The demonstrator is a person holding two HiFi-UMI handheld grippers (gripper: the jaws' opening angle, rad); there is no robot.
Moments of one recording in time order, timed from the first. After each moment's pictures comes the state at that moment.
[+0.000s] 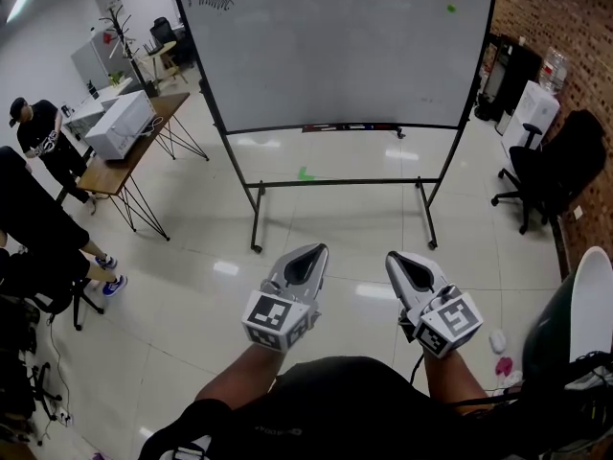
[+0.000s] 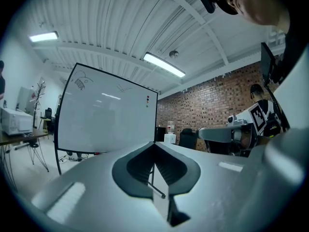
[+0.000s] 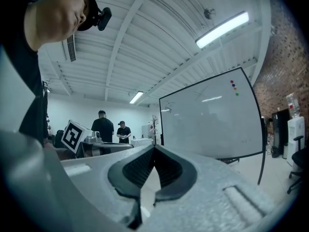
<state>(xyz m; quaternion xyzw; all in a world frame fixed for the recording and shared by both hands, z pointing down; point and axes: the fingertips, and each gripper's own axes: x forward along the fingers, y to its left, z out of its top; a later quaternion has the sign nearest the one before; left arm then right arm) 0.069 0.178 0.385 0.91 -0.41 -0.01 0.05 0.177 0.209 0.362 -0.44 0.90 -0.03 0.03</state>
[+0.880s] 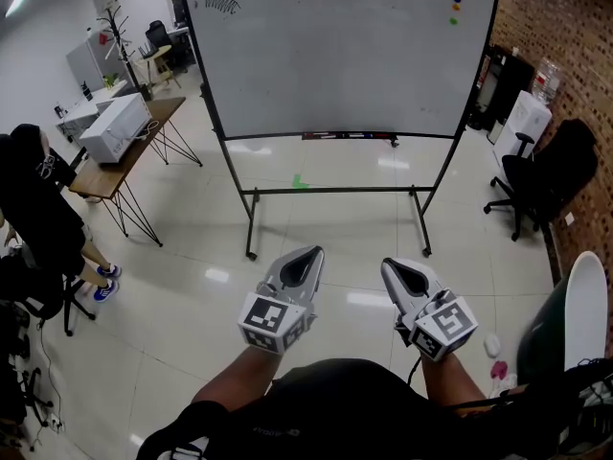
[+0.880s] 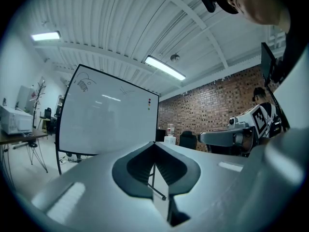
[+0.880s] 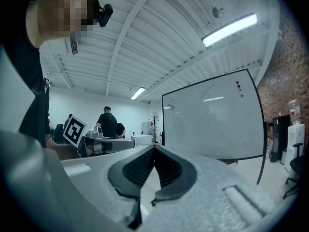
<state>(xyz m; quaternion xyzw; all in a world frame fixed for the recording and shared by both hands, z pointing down) 0.035 0.170 0.377 0.91 -0.40 -0.02 0.05 0.141 0.207 0.362 -0.44 0.90 -0.01 0.00</state>
